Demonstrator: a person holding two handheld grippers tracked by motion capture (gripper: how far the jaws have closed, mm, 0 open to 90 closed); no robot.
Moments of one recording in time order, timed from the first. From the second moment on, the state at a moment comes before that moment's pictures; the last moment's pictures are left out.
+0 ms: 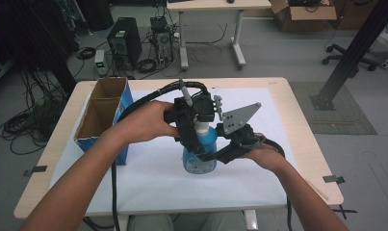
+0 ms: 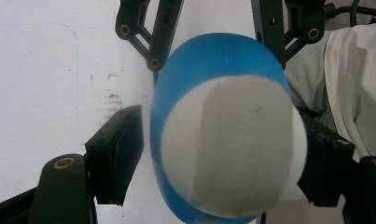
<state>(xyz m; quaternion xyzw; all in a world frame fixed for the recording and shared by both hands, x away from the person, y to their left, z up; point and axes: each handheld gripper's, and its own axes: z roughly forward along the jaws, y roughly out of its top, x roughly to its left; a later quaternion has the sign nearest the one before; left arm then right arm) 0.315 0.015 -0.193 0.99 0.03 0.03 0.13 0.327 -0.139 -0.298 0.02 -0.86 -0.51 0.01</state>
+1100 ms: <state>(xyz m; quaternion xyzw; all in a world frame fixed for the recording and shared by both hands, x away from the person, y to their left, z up) 0.317 0.014 -0.185 0.99 0.04 0.03 0.13 0.327 -0.140 -0.295 0.01 -0.86 -0.50 0.01</state>
